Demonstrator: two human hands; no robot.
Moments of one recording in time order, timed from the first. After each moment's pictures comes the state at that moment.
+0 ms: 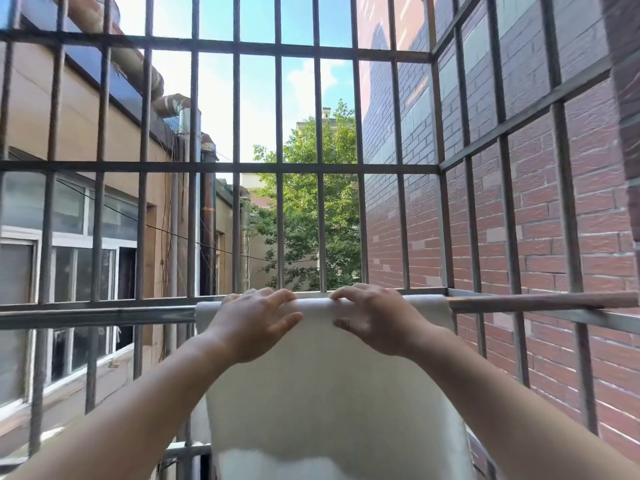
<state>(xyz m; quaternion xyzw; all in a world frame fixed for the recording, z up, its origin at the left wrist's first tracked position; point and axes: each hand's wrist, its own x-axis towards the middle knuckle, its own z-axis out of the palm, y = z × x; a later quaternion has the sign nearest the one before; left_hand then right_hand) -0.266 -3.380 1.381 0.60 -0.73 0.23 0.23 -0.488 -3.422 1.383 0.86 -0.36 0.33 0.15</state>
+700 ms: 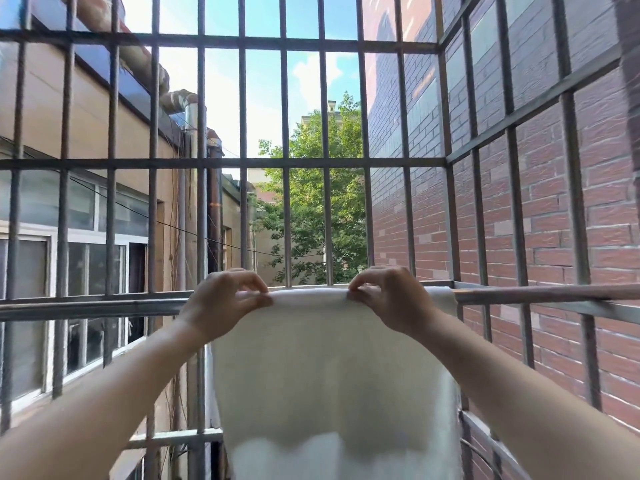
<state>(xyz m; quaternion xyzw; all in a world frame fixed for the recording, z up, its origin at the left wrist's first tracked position) -0.218 -3.369 1.391 0.51 -0.73 0.16 0.43 -0.493 -3.431 1.387 0.82 -0.29 0.49 0.09</state>
